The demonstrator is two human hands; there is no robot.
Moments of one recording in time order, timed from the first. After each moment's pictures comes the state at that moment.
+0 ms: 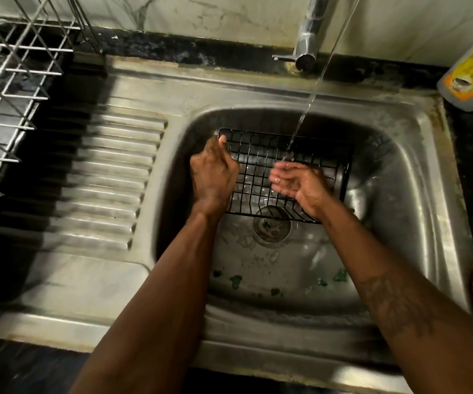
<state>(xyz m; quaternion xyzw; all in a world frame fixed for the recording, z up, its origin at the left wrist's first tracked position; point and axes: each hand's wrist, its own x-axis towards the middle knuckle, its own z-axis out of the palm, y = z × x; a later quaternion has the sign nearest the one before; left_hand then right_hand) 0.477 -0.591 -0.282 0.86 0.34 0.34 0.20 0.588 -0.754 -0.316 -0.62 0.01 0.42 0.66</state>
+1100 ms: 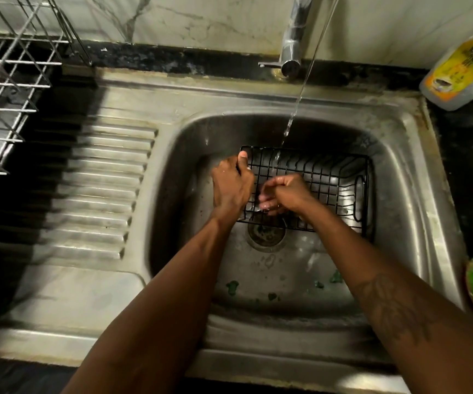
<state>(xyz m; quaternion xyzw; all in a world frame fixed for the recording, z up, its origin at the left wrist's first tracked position) 0.500 -0.627 -0.288 0.82 0.37 0.22 0.37 0.575 -0.748 -0.313 -0.77 -0.04 0.41 0.48</state>
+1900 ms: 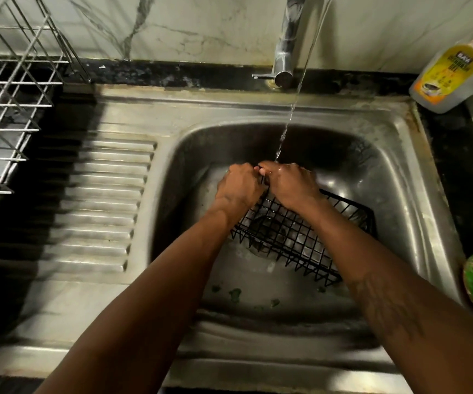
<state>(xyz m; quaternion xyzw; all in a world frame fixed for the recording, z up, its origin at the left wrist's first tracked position) 0.511 -0.619 -0.286 0.94 0.24 -0.01 0.25 0.592 -0.740 -0.291 -0.92 -0.37 0.05 0.11</state>
